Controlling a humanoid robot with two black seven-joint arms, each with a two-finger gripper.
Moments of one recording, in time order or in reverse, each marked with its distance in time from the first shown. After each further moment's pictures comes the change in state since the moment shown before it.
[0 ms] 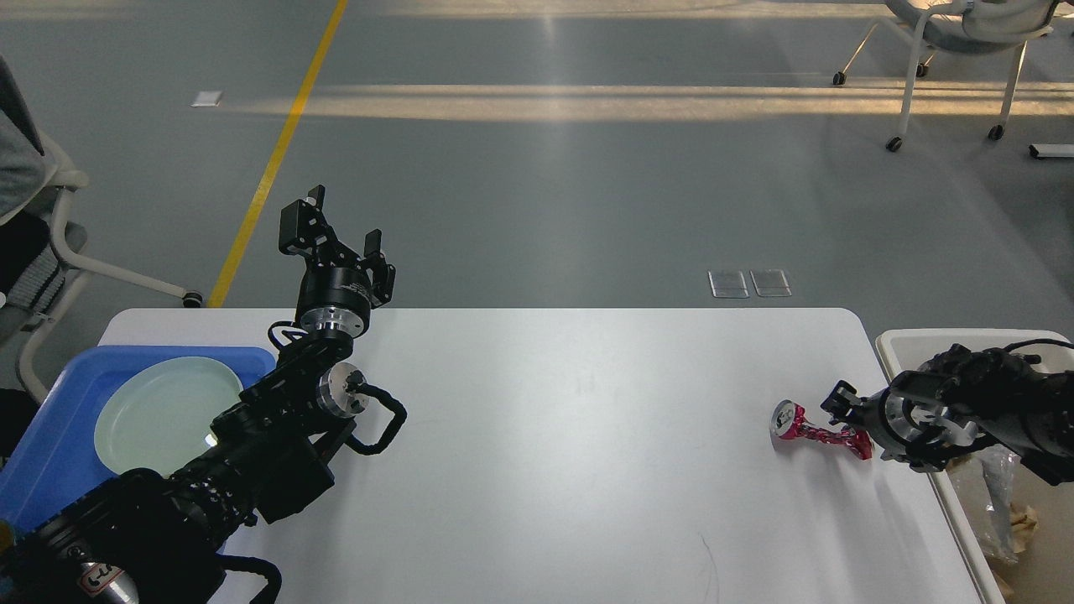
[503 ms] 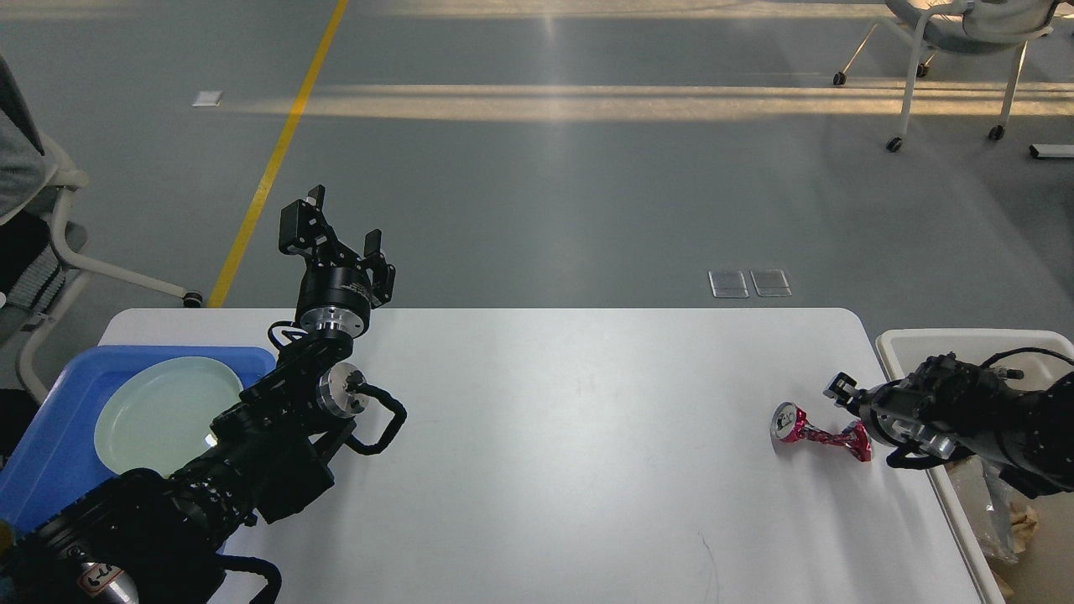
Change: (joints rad) left arm 0.000 0.000 0.000 0.000 0.000 0.000 0.000; right arm -0.083 0.060 0.028 -0.071 -0.012 -0.177 0.000
